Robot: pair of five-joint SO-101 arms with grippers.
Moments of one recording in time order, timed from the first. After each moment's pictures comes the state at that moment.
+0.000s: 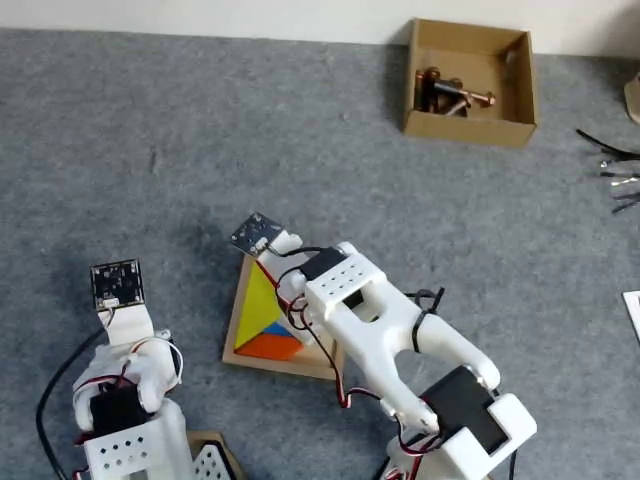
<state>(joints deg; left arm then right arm) -23.6 -103.6 96.0 75.8 1.4 -42.2 -3.0 36.0 56.5 17.8</state>
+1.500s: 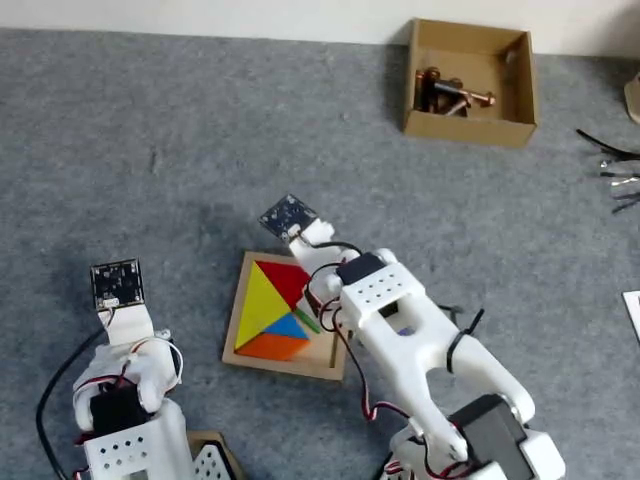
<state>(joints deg) -23.6 -103.6 96.0 75.8 1.4 -35.9 -13.3 44.4 49.1 18.7</state>
